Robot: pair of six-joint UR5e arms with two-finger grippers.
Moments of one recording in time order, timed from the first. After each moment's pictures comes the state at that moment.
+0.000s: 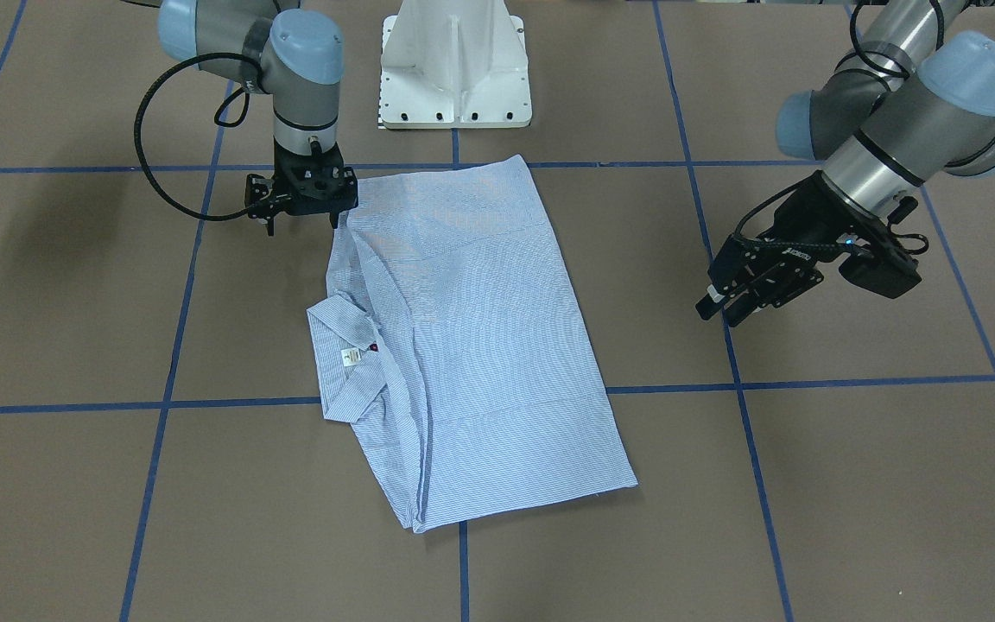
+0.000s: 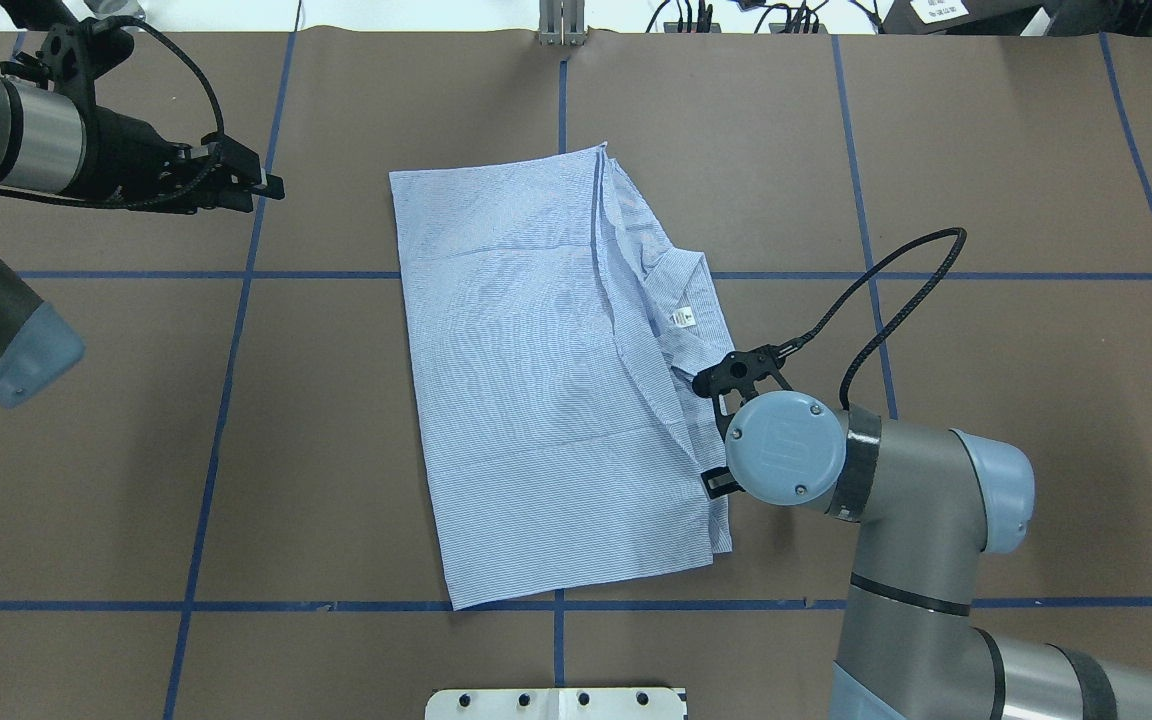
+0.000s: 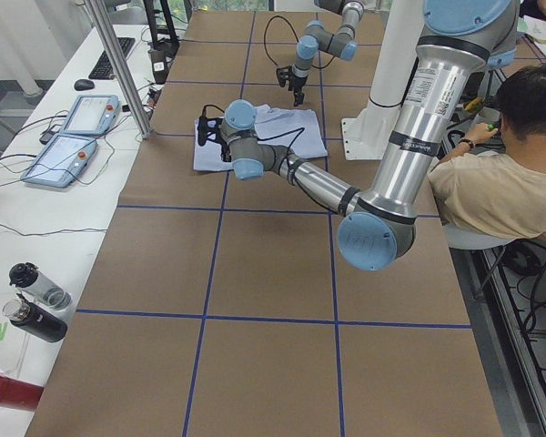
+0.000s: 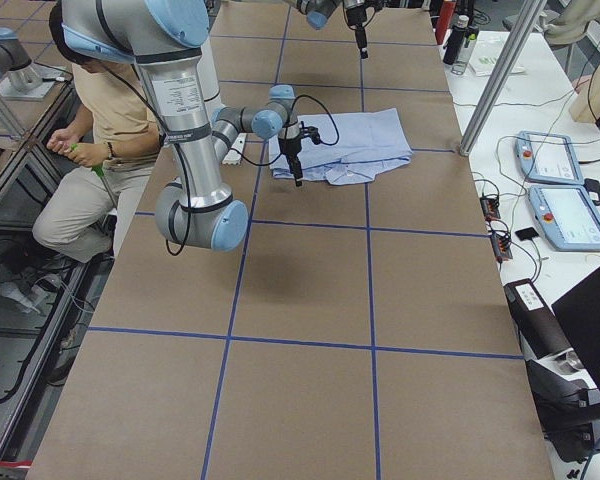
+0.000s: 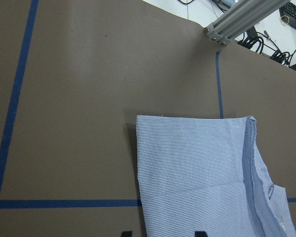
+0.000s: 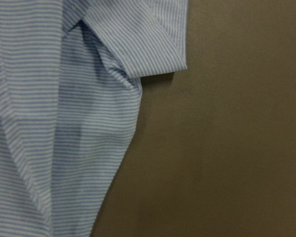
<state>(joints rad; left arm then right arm) -0.97 -1.89 -1.67 -2.43 -2.17 -1.32 0.35 -1.20 1.94 -1.77 1.59 0.97</state>
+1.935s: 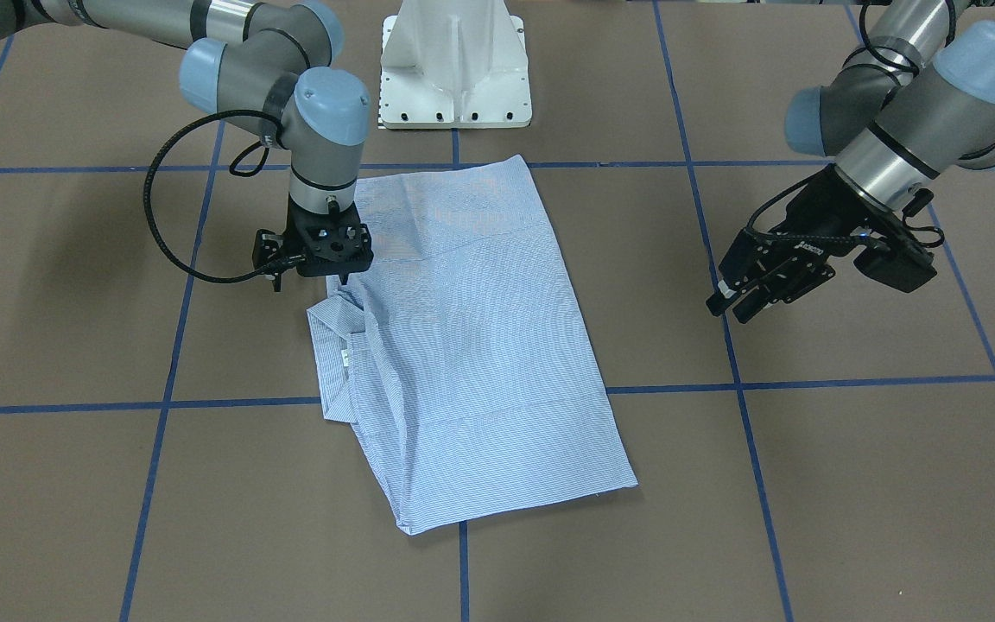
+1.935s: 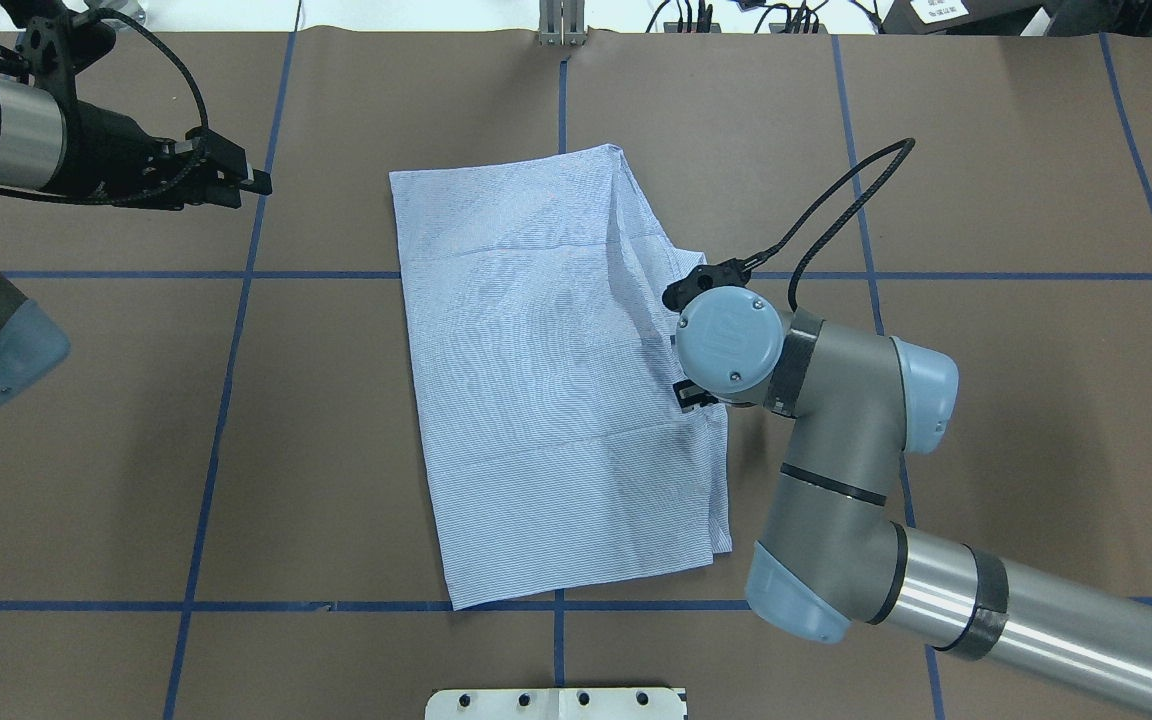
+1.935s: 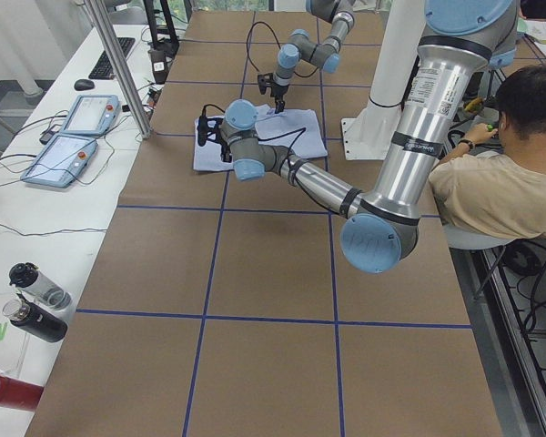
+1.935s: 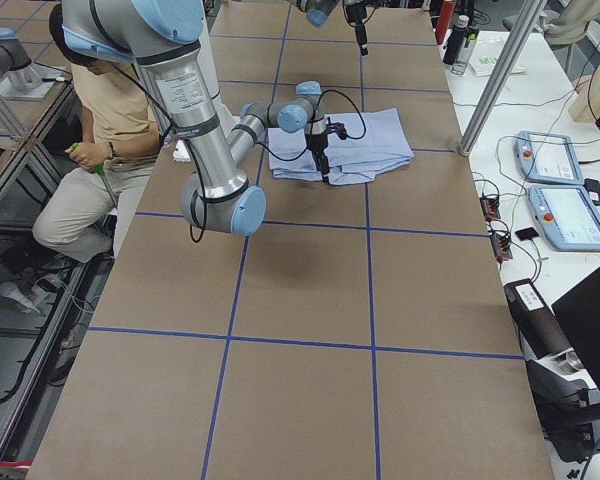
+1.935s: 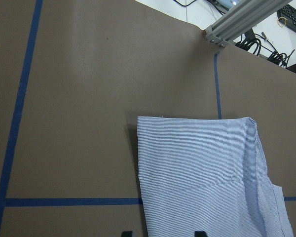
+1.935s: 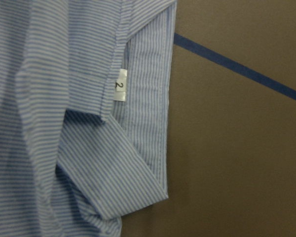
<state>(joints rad) -0.98 -1.88 -1.69 -2.43 -2.18 -1.32 0.48 -1.04 1.75 -1.76 1.60 0.88</state>
